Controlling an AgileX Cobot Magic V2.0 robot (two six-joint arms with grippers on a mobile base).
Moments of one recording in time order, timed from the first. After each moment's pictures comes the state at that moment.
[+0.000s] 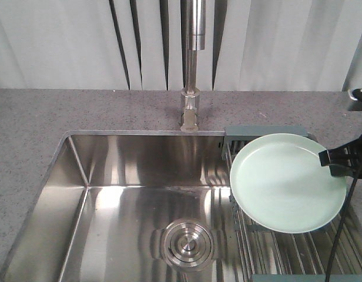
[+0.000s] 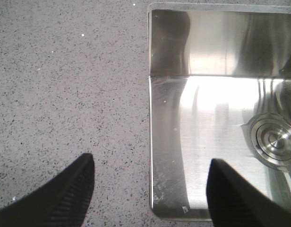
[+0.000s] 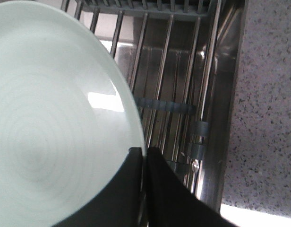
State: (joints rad) left arm -0.10 0.59 -0.67 -0.01 0.89 -0.09; right arm -0.14 1.38 -1.02 0.35 0.86 -0.42
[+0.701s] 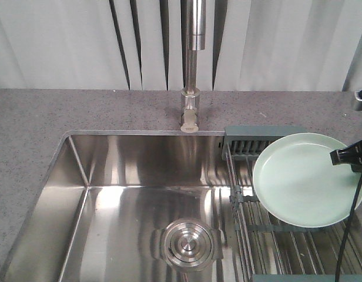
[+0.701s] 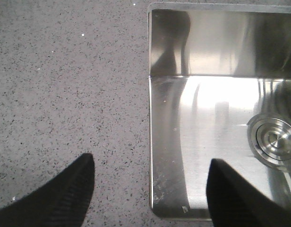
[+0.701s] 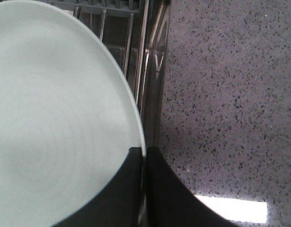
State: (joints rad) left arm -0.10 0.59 -0.67 -0.01 0.89 -0.09; right arm -0.14 1.43 -1.06 0.11 0.81 -0.27
